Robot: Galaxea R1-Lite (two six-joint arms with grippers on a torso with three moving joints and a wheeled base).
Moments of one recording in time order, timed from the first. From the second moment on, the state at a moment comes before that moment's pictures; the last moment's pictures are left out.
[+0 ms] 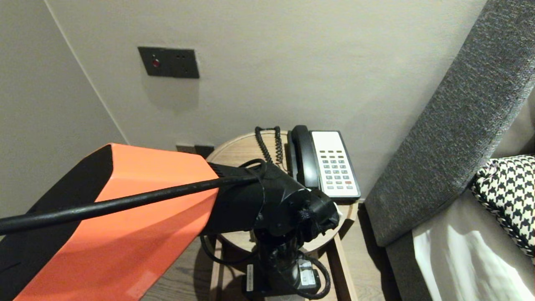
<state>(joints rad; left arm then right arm) -1.02 2.26 -1.78 0.94 -0.04 -0.99 -0.01 0.00 0.00 -0.10 -0.02 0.01</state>
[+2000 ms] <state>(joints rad) -1.05 2.29 -1.69 0.77 0.05 -0.99 -0.01 0.00 0.00 -0.10 -0.02 0.01</state>
